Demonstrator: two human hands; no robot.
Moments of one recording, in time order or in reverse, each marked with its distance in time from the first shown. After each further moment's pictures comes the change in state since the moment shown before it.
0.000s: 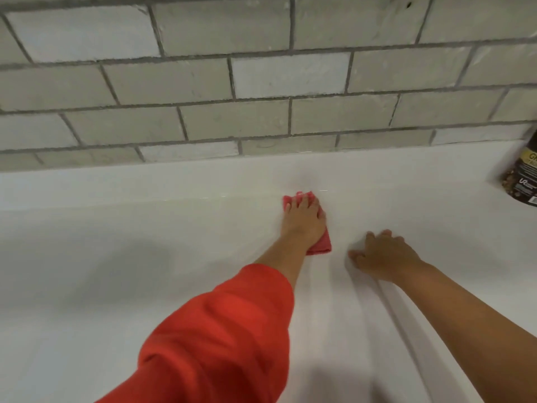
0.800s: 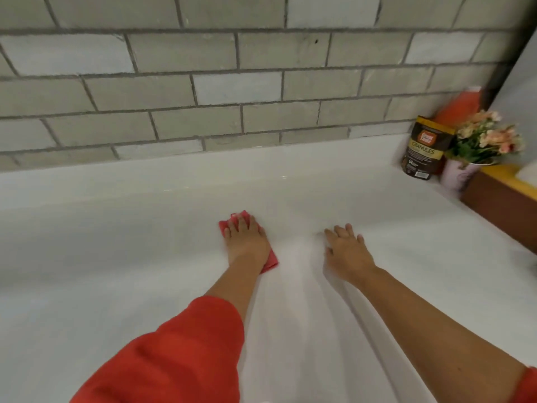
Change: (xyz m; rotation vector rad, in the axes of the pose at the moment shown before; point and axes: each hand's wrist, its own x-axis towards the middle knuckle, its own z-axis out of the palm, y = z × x) left_hand -0.145 0.008 0.005 0.056 0.082 -0.258; right_hand -0.122 0.038 0.029 0.127 0.124 -0.071
